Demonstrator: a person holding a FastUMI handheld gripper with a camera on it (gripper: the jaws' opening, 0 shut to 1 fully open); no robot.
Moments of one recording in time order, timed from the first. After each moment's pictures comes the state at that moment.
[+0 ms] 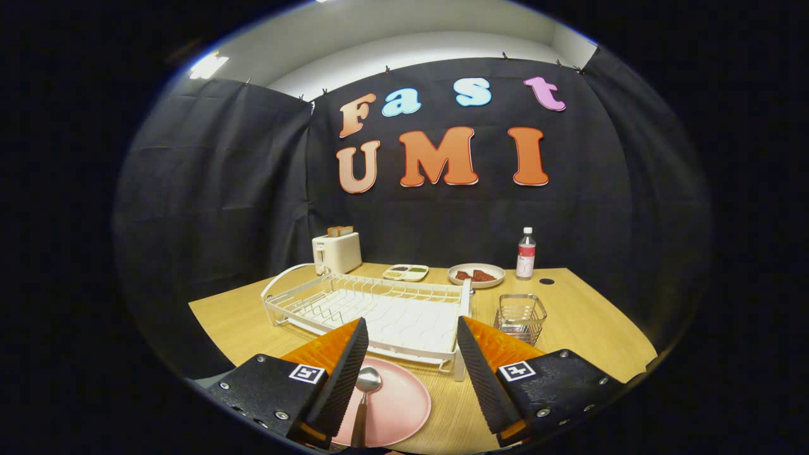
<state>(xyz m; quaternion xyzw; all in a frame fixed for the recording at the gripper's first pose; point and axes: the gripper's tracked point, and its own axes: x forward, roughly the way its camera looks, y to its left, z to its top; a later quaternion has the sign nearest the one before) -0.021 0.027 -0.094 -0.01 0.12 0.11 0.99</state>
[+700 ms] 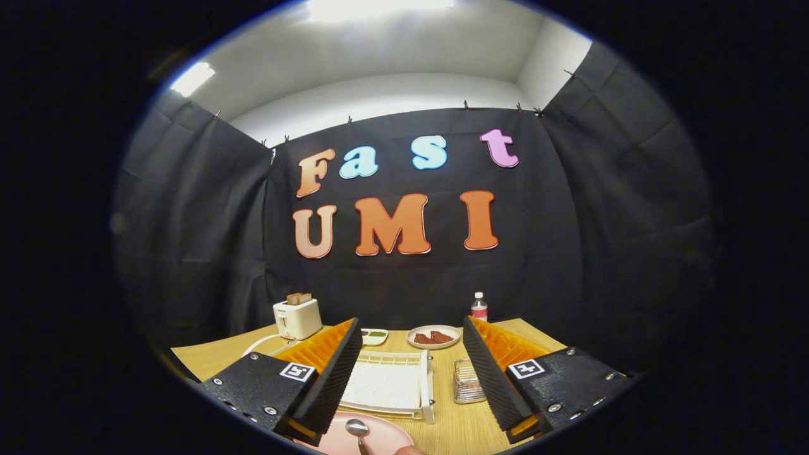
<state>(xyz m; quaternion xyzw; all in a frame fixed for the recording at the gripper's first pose) -0.015 -0.002 0.023 0.01 -0.01 0.00 1.00</state>
